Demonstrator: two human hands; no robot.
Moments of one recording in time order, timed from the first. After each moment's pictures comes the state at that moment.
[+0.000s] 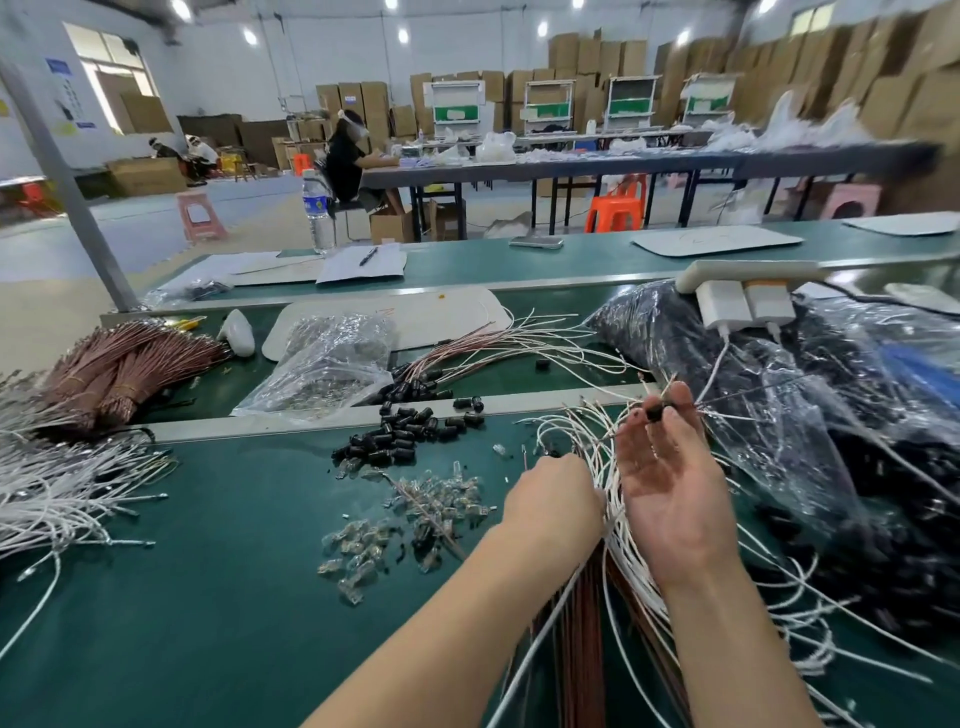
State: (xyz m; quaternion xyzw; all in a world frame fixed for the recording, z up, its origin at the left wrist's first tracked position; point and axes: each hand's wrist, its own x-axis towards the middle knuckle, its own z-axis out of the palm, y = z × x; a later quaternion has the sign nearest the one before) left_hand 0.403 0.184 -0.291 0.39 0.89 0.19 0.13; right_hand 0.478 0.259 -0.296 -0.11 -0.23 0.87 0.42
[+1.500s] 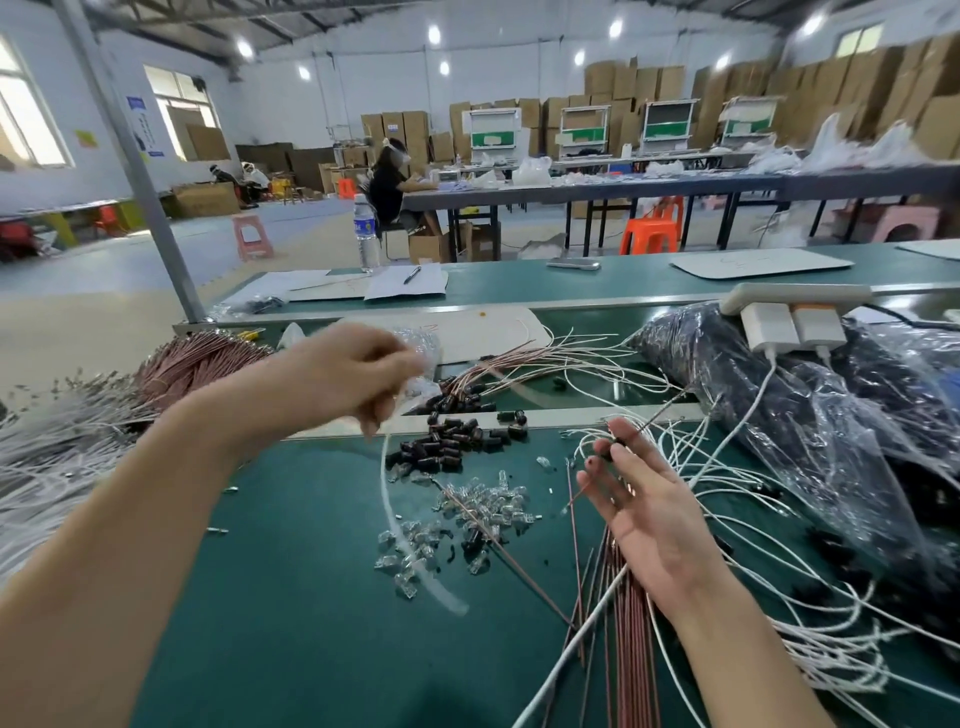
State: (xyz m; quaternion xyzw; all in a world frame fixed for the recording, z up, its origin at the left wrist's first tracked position) left_hand 0.293 0.008 -0.157 0.38 0.83 0.37 0.14; right_hand 0.460 0.229 -0.301 -0.14 -0.34 0.89 0.27
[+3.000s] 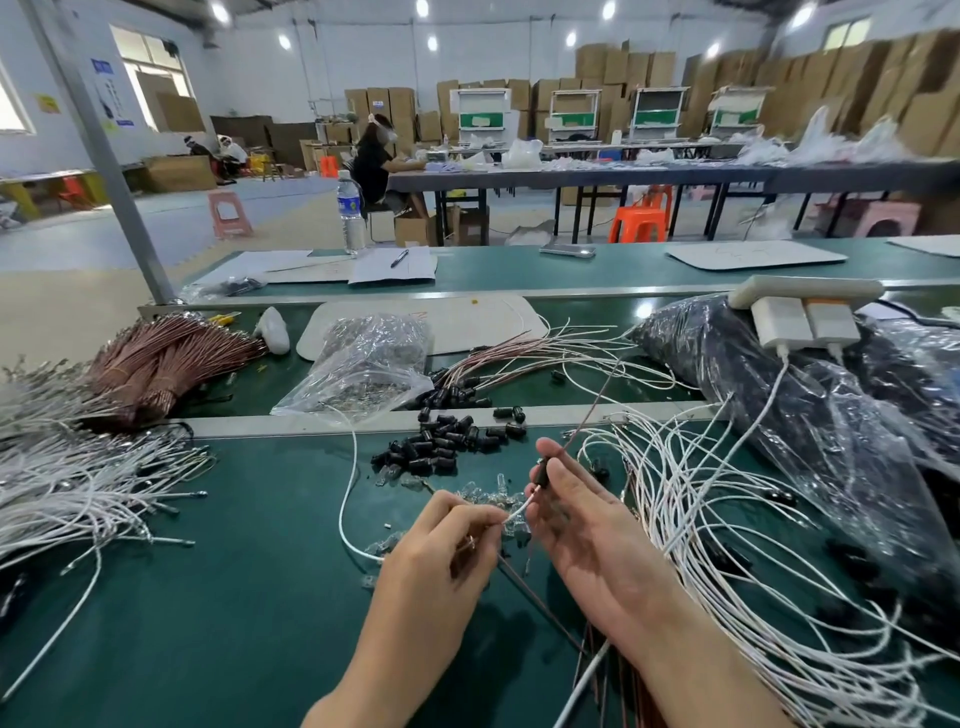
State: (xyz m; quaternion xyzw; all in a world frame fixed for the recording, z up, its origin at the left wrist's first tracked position) left_hand 0.360 0.041 -0.339 0.42 0.77 0.48 -0.11; right_hand 0.434 0.191 -0.309 -0.13 -0.33 0.92 0.16
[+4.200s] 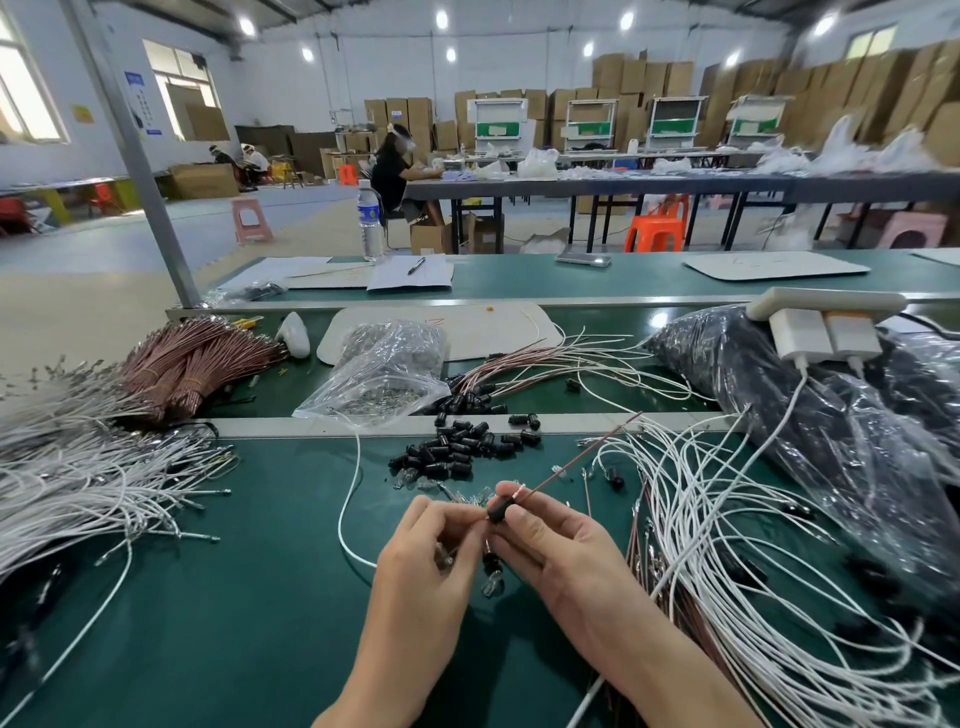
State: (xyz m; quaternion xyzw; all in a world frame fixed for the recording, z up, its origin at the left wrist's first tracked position) left_hand 0.357 0.031 -0.341 0.32 0.76 0.56 -0.09; right_hand 0.425 0.163 -0.319 -0.11 -0.40 0.90 0.12
